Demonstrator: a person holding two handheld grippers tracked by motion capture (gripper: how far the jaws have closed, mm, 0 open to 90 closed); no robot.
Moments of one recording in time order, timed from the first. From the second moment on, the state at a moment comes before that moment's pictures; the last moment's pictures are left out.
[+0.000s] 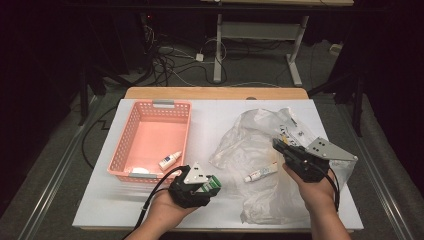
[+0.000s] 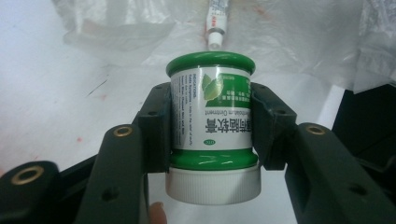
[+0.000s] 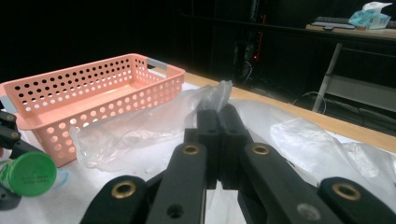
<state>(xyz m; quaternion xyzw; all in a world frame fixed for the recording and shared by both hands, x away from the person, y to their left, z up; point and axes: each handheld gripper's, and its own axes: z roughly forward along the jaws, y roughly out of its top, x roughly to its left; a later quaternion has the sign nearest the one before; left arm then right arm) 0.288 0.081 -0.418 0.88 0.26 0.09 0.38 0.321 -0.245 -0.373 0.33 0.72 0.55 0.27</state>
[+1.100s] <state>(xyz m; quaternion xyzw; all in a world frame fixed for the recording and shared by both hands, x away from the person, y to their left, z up) 0.345 -0.027 -0.418 0.87 0.24 0.09 0.42 0.321 -0.242 -0.374 0.32 0.72 0.56 0.27</state>
